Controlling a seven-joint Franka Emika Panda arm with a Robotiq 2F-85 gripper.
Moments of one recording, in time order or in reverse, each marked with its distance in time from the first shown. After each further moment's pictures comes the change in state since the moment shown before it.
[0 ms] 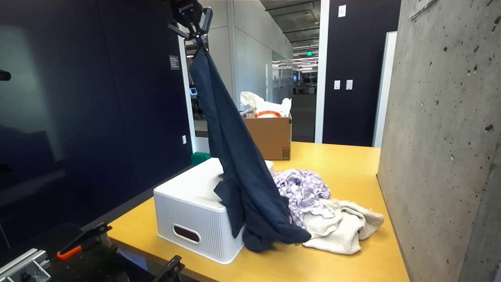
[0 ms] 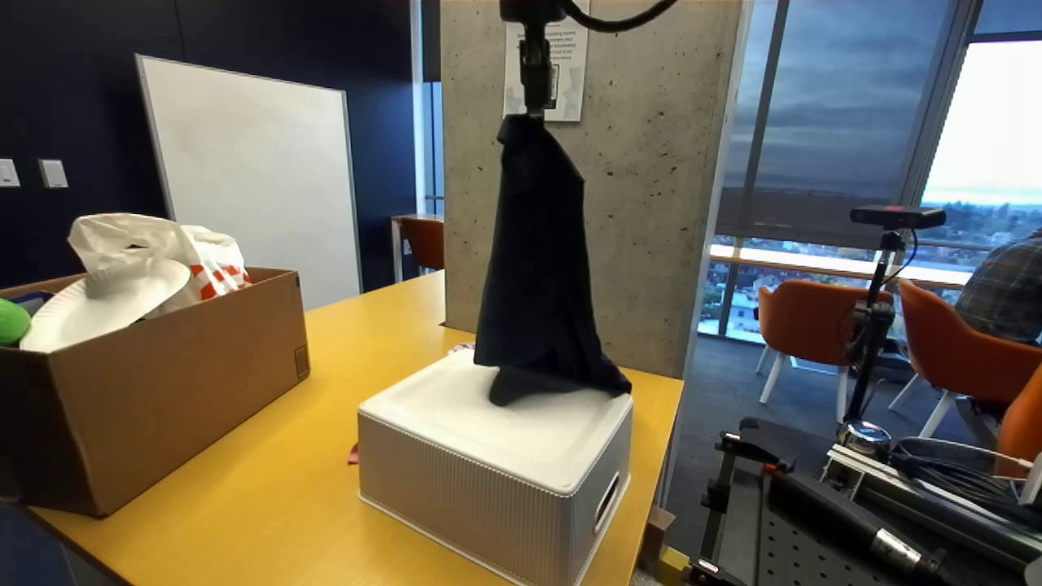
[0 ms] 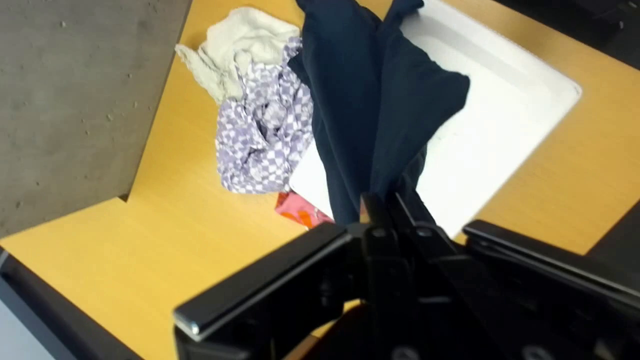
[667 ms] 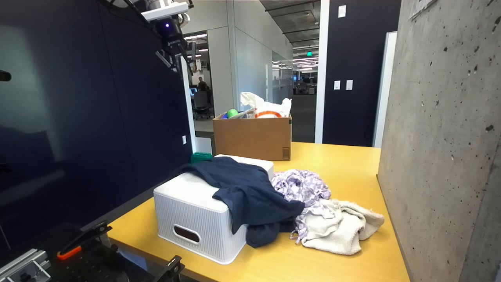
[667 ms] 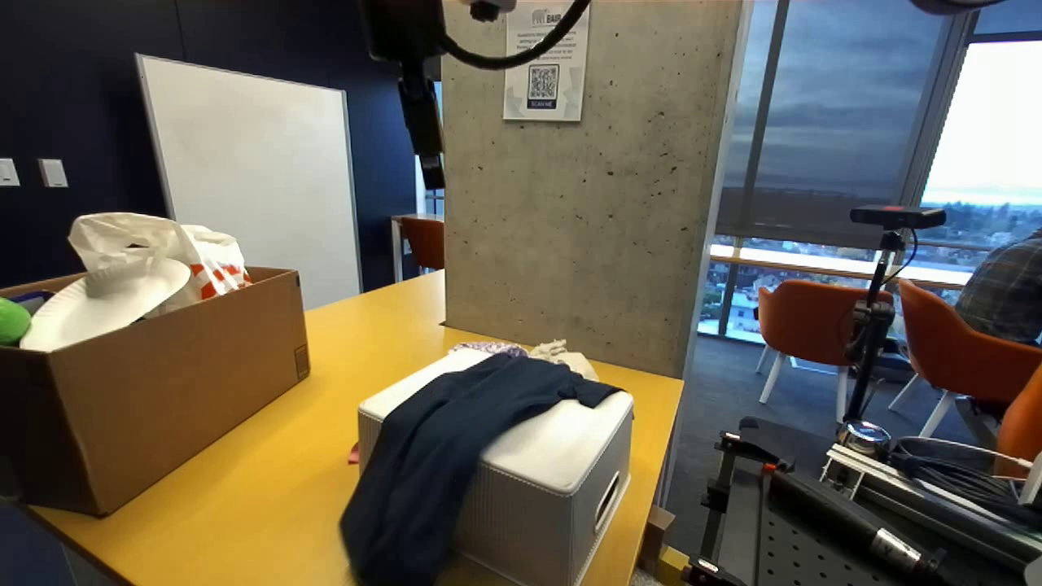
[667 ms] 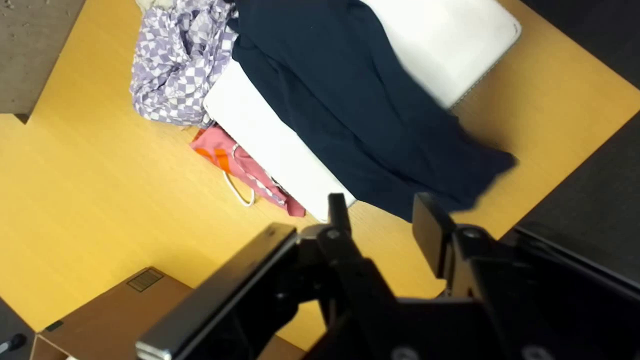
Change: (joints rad) arm 0.144 0.367 0.051 0.409 -0.012 -0.150 -0.029
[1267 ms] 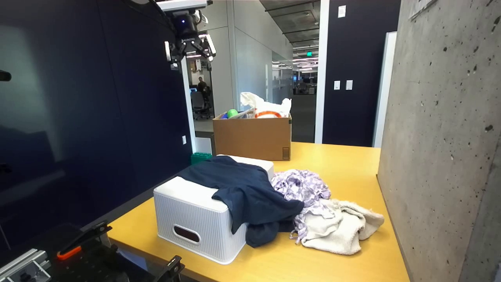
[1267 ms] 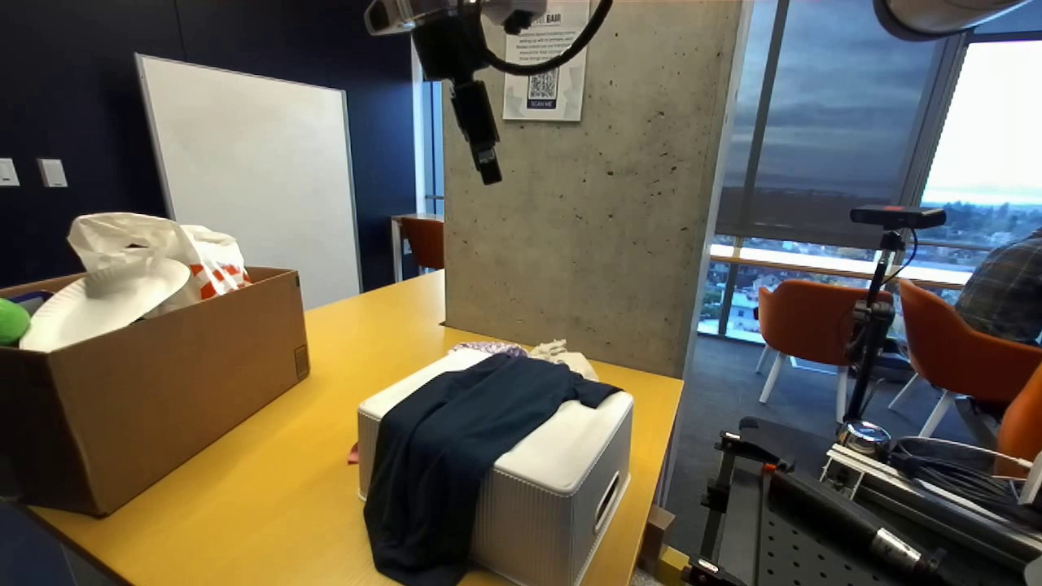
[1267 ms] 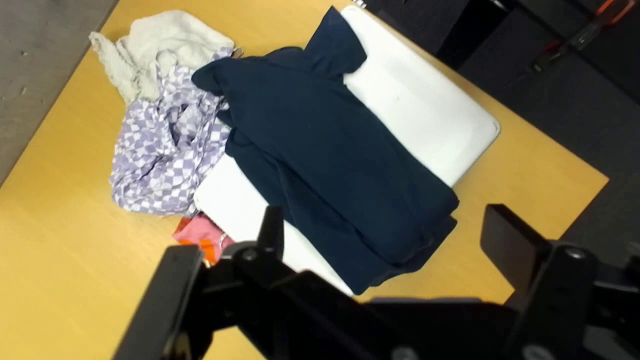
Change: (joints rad) arm -0.070 0.052 -0.021 0.106 0.024 -0.221 -0.103
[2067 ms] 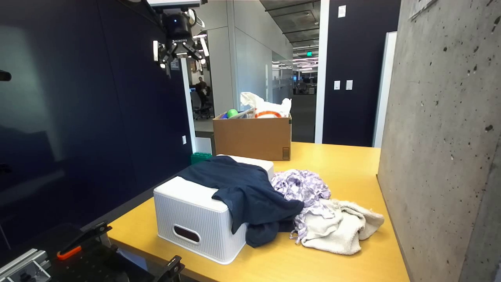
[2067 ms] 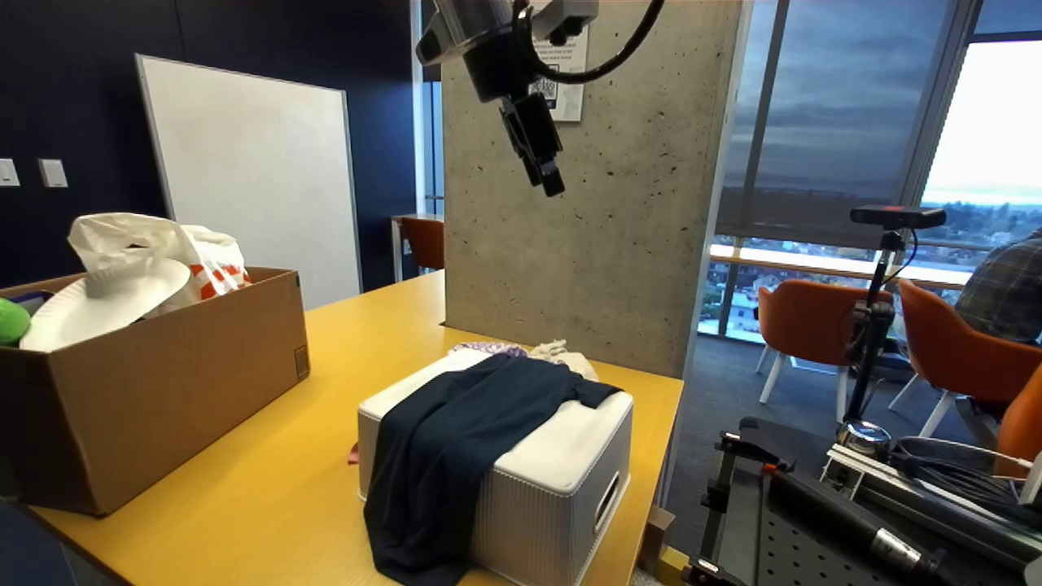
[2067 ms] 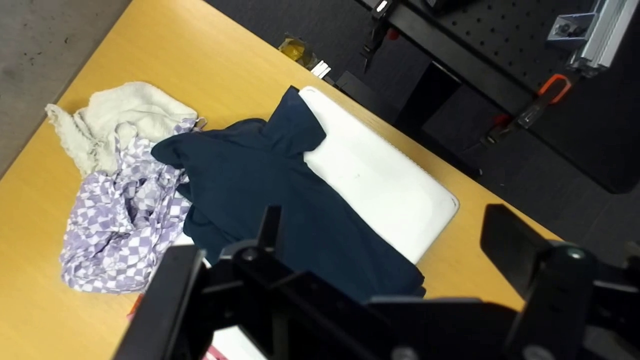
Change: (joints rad) arm -0.032 -0.177 0.001 -0.303 0.023 0.000 0.017
